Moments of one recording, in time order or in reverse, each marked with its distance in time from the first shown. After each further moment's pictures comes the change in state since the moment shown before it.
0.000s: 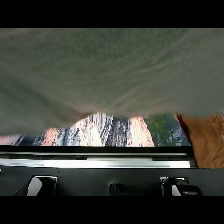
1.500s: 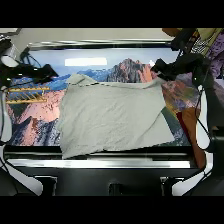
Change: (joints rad) left arm -0.668 -1.092 -0.034 0.292 -0.199 0.019; right arm 0.049 -1.081 -0.002 0.050 -0.071 -0.004
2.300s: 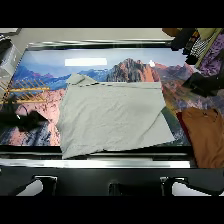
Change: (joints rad) left arm 0.248 0.785 -1.226 -0.079 -0.010 0.222; right arm -0.293 0.402 -0.333 -0.055 -0.322 -0.181
